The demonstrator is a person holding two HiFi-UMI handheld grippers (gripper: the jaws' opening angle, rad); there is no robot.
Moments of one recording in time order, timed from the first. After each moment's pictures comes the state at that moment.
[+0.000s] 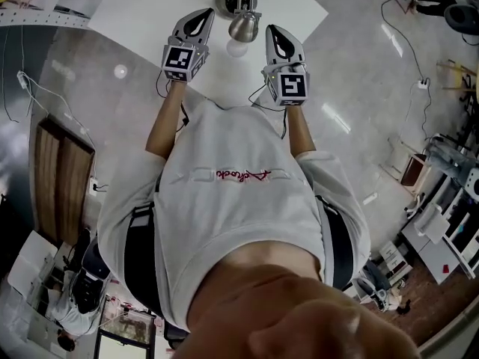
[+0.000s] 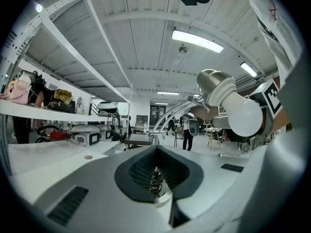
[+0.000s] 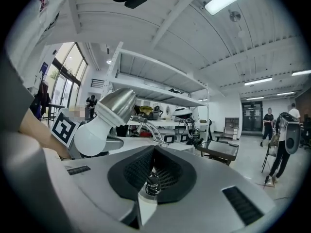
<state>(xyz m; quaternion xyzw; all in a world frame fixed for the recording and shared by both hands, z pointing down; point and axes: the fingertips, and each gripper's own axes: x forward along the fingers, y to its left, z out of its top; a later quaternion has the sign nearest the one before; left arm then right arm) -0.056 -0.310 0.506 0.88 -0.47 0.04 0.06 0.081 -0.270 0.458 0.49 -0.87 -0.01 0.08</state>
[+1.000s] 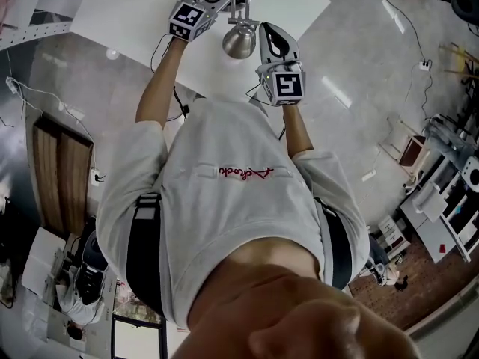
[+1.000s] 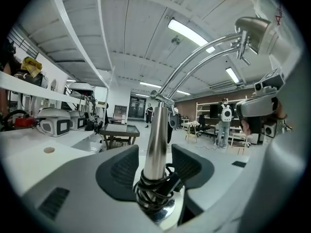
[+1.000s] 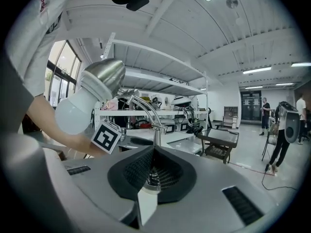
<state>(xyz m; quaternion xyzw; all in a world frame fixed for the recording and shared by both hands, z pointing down) 0.005 -0.399 0.581 0.94 -0.33 0.08 0.10 0.073 -0.282 0.500 0.49 -0.86 0.05 0.11</state>
